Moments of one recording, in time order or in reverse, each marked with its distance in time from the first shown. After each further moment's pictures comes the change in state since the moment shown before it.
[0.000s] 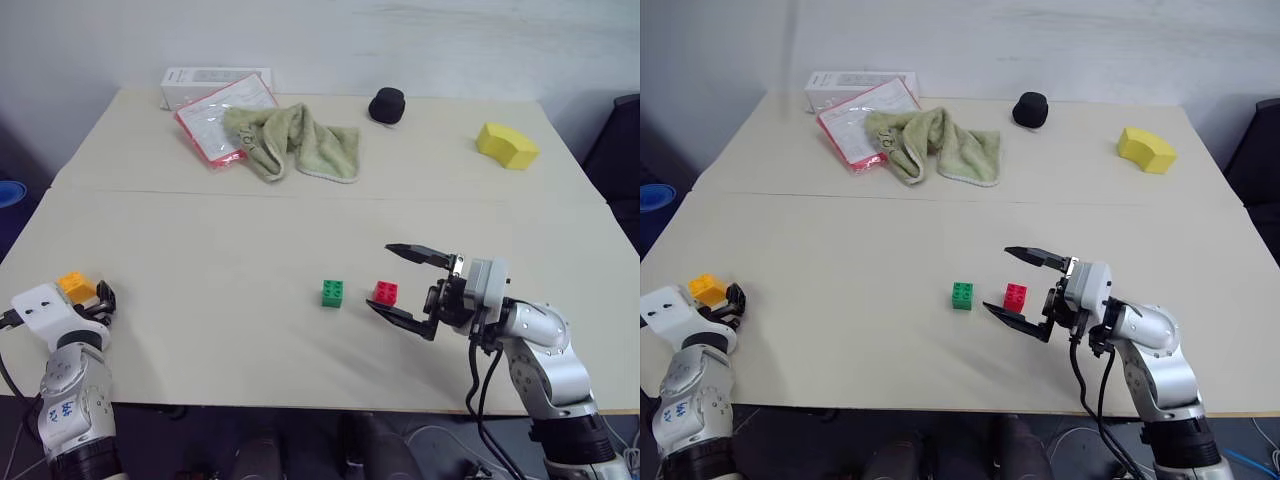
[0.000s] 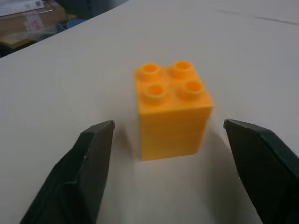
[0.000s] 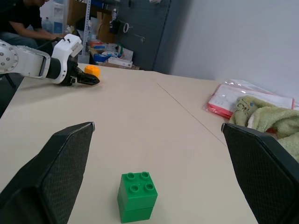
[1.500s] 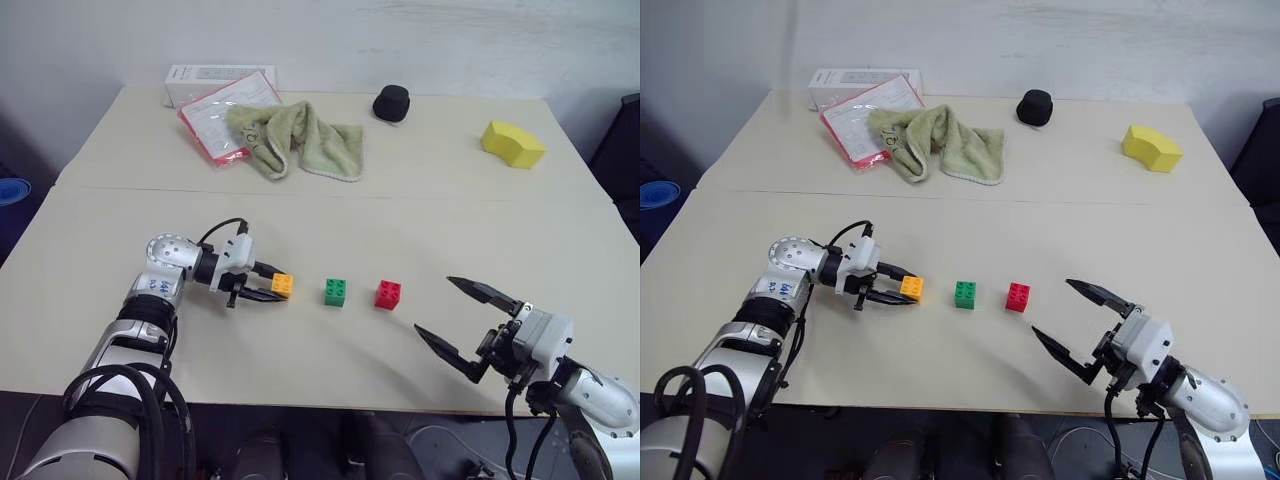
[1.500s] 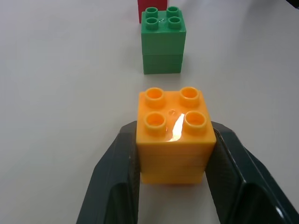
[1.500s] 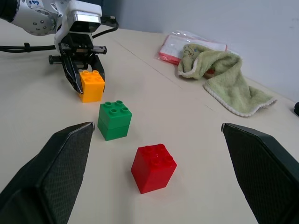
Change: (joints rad) left arm -0.735 0.170 -0.804 0.869 0.170 -0.648 -1.603; right arm 0.419 -0.059 -0.198 -0.191 -0.041 -0.075 -0.168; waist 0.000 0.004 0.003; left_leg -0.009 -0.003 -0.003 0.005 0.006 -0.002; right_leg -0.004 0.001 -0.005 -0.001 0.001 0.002
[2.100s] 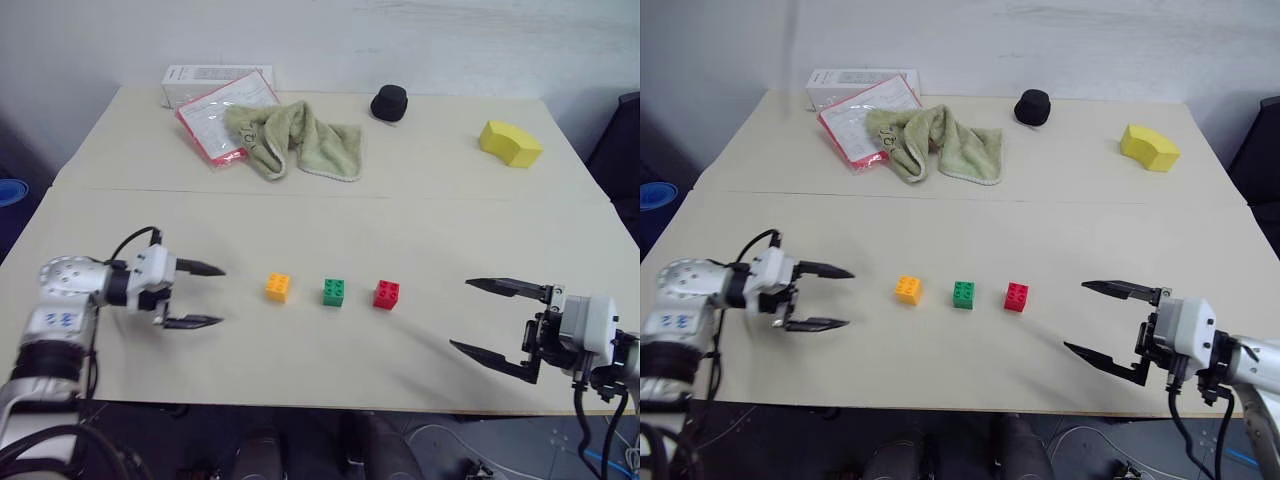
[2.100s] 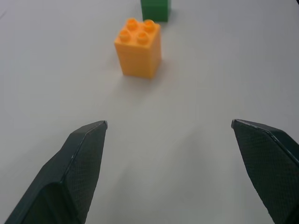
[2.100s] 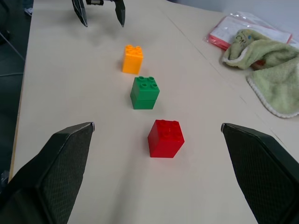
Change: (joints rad) left arm 0.451 0.369 0.253 -0.506 -0.151 0.138 0.038; right arm -0.085 -0.315 -0.157 0.110 0.185 0.103 0.349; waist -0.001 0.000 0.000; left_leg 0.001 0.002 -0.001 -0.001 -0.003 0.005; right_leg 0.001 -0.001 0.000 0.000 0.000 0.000
